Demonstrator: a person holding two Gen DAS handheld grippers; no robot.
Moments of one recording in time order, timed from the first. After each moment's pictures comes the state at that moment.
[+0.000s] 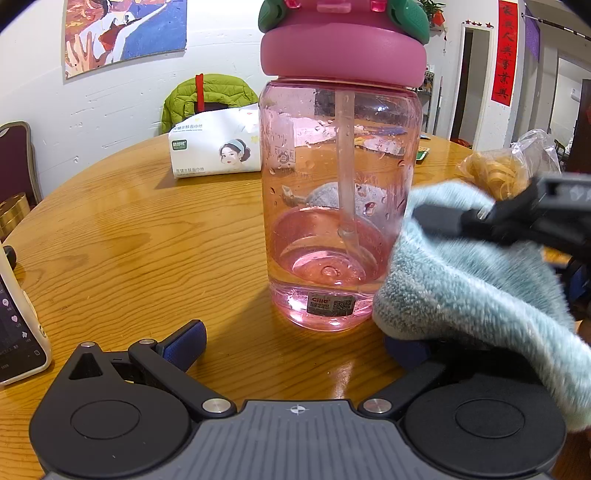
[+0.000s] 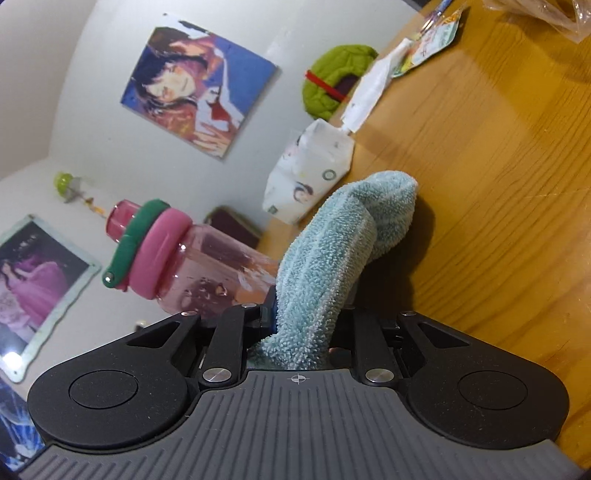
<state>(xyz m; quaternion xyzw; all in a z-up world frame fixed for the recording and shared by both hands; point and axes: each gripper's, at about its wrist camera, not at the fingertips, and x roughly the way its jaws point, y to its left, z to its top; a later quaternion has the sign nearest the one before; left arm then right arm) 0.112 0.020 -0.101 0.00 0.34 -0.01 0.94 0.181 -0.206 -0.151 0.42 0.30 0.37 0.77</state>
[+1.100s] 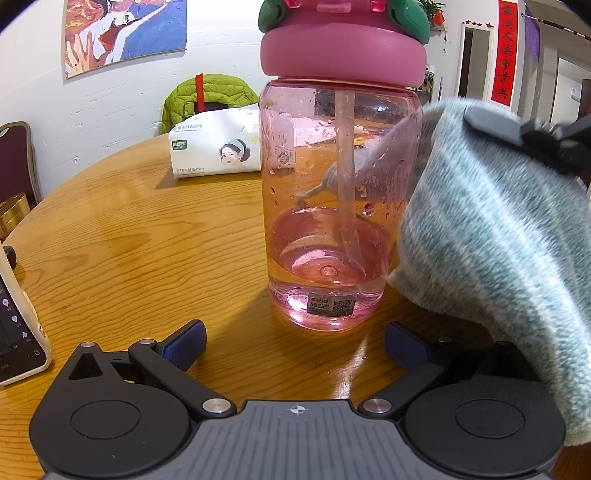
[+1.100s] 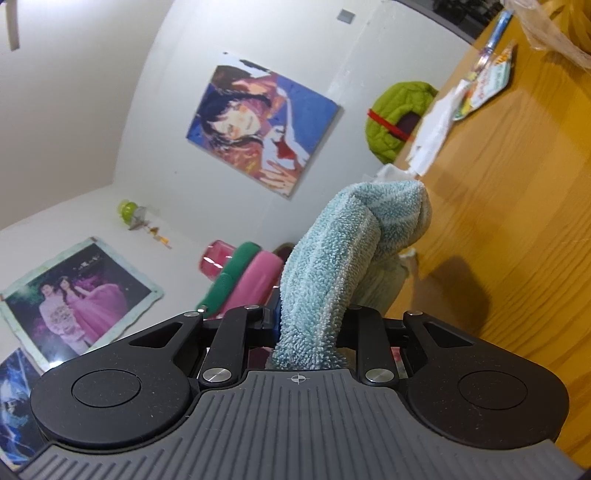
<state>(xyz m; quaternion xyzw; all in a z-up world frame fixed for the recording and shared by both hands) 0.112 0.020 -0.100 0.00 0.34 -0.01 0.94 0.162 -0.218 -0.132 0.45 0.21 0.43 0.76</state>
